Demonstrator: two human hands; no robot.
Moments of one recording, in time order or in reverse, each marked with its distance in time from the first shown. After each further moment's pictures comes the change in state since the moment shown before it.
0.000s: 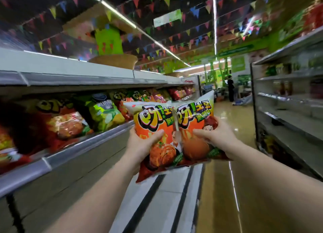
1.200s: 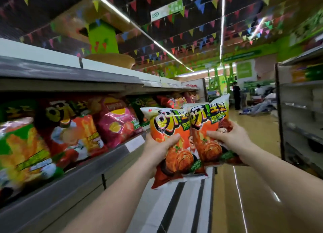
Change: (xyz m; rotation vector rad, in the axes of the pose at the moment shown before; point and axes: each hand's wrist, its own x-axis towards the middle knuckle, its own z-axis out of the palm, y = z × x) left_hand 0.561 -0.184 0.228 -0.064 -0.066 -0.140; right_hand 0.610 0.219 0.041 0.005 0.041 0.023
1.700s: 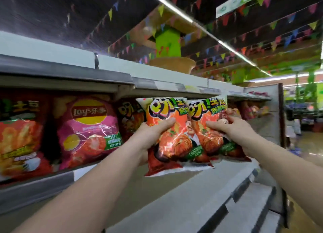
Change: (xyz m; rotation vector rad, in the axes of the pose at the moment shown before) left_hand 0.179 0.020 0.046 -0.069 0.408 -0.027; right_hand 0.262 0.013 0.062 0.142 -0.460 -0.164
